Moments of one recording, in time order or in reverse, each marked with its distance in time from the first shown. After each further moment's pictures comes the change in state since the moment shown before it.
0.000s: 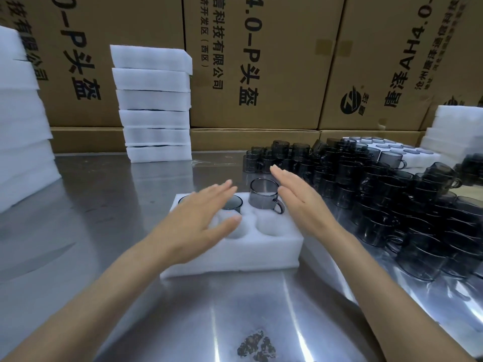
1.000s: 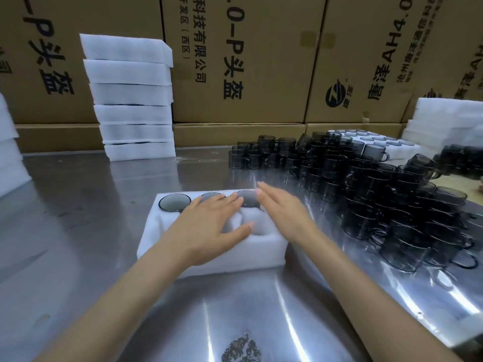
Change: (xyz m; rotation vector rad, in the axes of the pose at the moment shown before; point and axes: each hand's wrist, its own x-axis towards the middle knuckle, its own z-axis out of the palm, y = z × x) left_hand 0.026 0.020 0.029 0.162 -0.098 -0.025; right_hand -0.006 0.006 0.015 -0.010 -0.013 0.193
